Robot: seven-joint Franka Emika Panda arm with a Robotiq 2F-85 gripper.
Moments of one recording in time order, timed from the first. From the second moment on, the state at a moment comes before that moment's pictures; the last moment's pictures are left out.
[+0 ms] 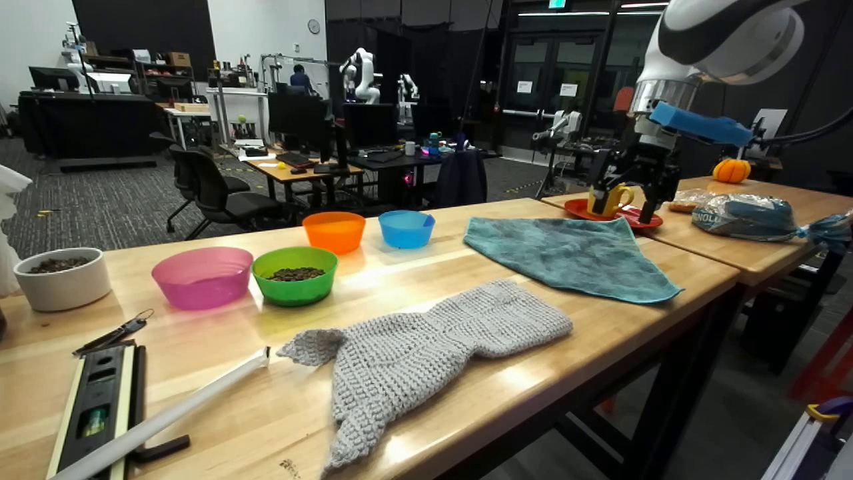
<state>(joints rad) -0.13 -0.52 -0.05 -2.44 0.16 1.87 0.26</state>
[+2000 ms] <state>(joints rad) -0.27 -0.62 -0.05 -2.71 0.18 1.90 0.58</state>
